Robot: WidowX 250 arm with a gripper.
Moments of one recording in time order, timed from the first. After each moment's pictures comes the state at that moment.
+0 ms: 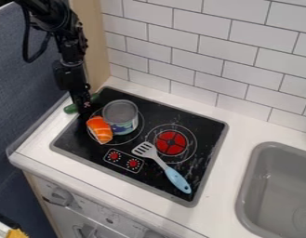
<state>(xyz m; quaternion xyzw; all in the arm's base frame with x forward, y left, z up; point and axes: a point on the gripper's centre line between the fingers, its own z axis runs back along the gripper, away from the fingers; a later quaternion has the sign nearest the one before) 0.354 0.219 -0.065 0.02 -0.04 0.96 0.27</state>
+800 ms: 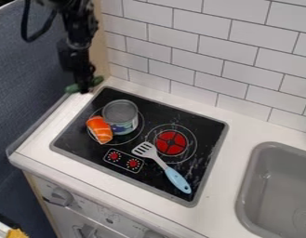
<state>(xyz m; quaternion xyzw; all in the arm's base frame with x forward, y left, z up) 0.364 0.194 0.000 0.00 -0.13 0.94 0.30</state>
